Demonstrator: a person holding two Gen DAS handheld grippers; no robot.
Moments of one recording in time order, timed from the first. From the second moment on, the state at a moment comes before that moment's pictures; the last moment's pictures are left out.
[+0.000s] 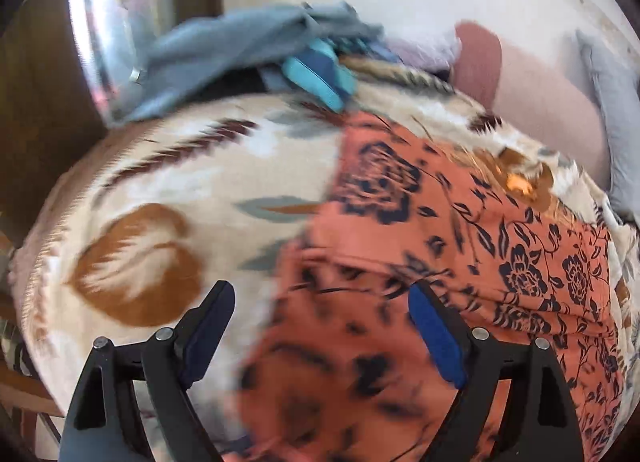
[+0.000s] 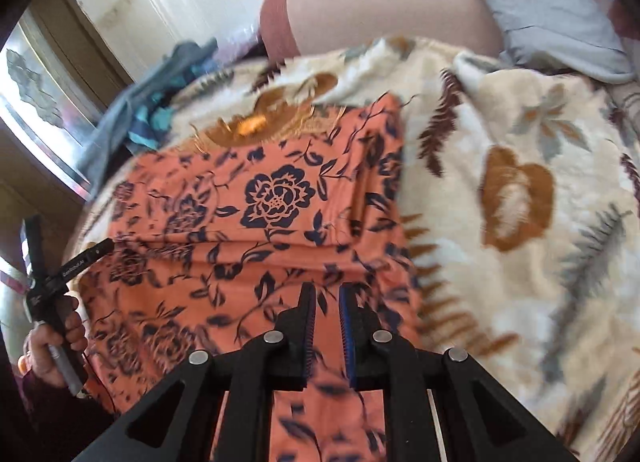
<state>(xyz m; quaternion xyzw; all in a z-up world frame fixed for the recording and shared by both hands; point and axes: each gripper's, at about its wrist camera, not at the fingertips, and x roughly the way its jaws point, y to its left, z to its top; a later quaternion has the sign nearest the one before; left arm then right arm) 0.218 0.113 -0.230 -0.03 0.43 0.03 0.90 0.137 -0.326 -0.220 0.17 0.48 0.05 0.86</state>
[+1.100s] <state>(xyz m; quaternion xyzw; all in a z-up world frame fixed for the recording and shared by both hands) 0.074 0.171 -0.274 -0.03 0.51 -0.10 0.85 -0.014 -0.359 -0.249 0.30 0.48 0.08 0.82</state>
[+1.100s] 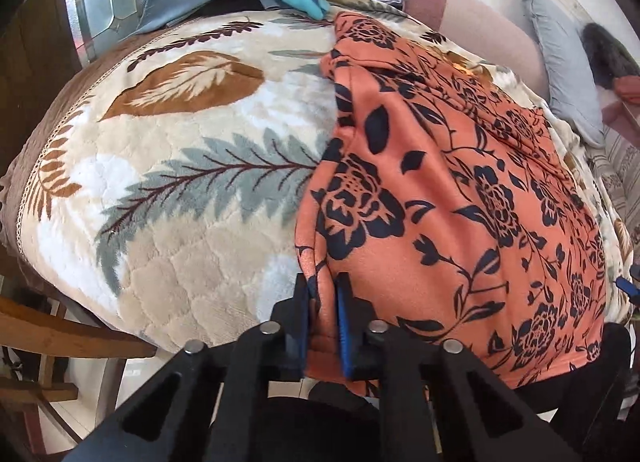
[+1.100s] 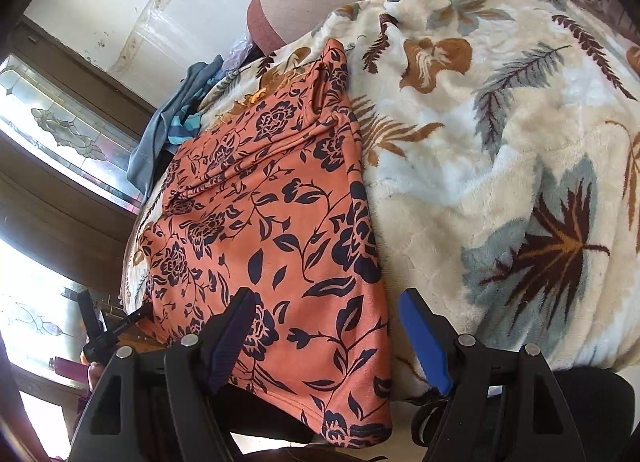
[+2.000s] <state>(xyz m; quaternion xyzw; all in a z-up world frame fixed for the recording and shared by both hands) 0.041 0.200 -0.248 -0.07 0.51 -0.08 0.85 -0.040 -0.358 -0.255 0.32 0.50 0.10 0.80</state>
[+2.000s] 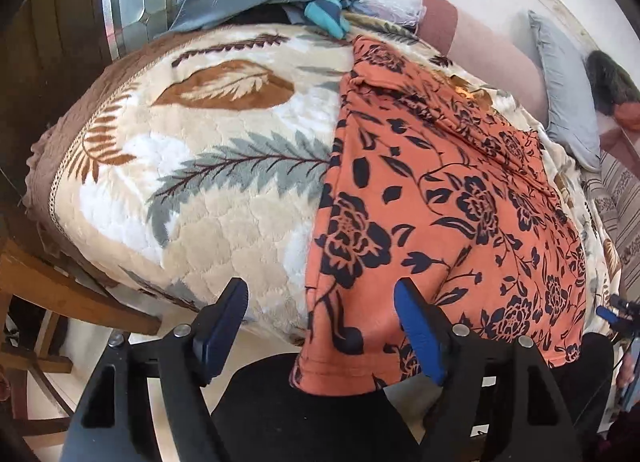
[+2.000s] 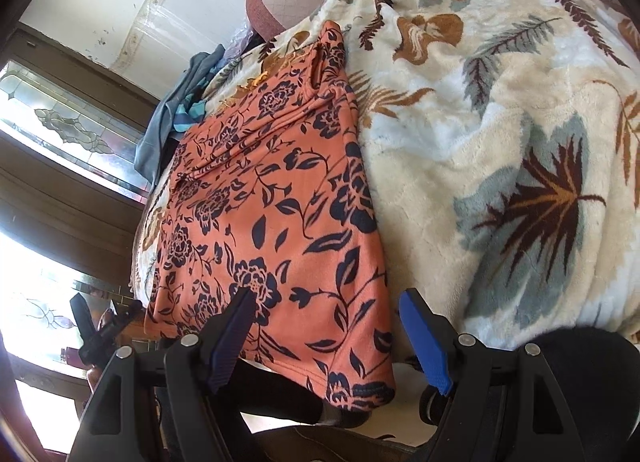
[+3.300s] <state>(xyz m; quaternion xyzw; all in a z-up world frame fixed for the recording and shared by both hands) 0.069 0.196 -0.158 -0.14 0.46 -0.25 0.84 -0.031 -0.357 -0.159 0.35 0.39 0.18 0.83</state>
